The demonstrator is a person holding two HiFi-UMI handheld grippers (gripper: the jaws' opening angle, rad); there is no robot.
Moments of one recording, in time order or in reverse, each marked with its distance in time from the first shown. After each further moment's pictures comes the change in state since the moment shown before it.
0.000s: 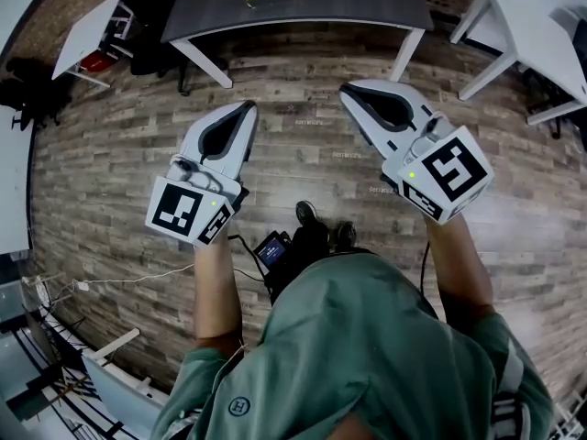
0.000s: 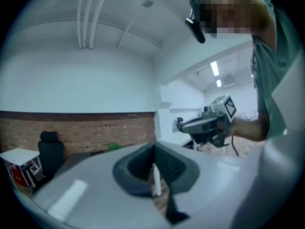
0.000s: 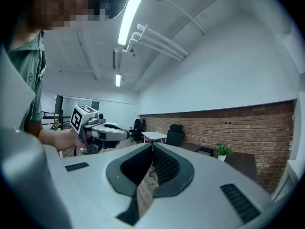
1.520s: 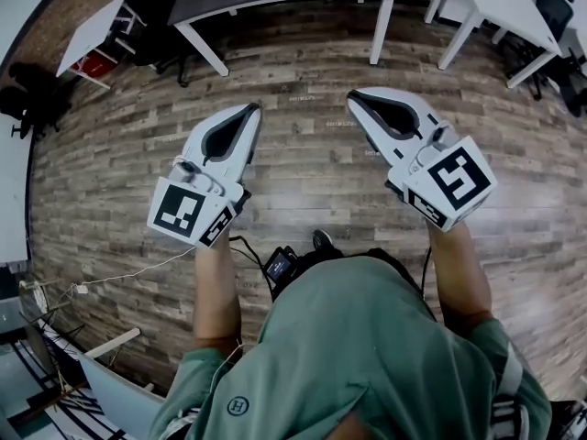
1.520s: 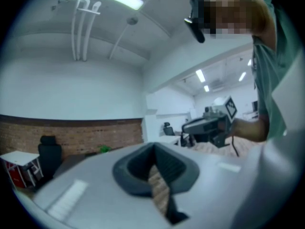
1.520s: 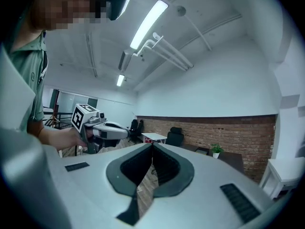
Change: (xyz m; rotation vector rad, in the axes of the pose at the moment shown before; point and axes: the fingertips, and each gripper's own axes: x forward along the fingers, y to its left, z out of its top) left arm -0.212 -0.165 0.021 0.029 -0.059 -0.084; right arm -0.152 0.237 0.014 -0.041 -0.012 -0.101
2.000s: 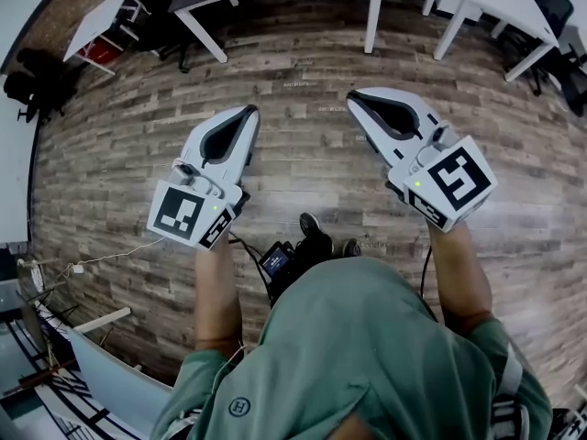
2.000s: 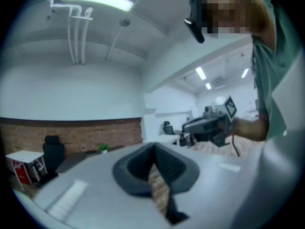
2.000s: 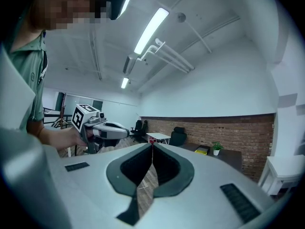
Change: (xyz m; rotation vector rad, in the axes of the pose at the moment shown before) left arm -0.016 -0.122 0.015 0.007 0.022 0.049; right arm -0.118 0.026 -0.012 0.007 -0.010 0.049
